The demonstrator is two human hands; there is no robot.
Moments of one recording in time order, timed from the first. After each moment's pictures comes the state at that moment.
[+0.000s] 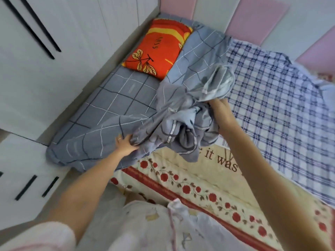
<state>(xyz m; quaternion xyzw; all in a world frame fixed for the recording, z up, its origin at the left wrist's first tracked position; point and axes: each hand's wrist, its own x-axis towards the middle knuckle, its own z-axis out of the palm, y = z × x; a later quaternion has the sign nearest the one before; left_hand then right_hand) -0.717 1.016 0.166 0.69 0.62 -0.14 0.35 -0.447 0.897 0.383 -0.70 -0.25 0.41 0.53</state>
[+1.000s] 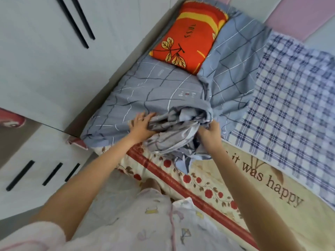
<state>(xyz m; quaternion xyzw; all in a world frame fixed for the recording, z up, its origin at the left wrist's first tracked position) -0.771 1.122 0.181 0.76 0.54 -0.06 0.36 -0.578 0.989 0.291 -0.75 -0.33 0.36 0.45</state>
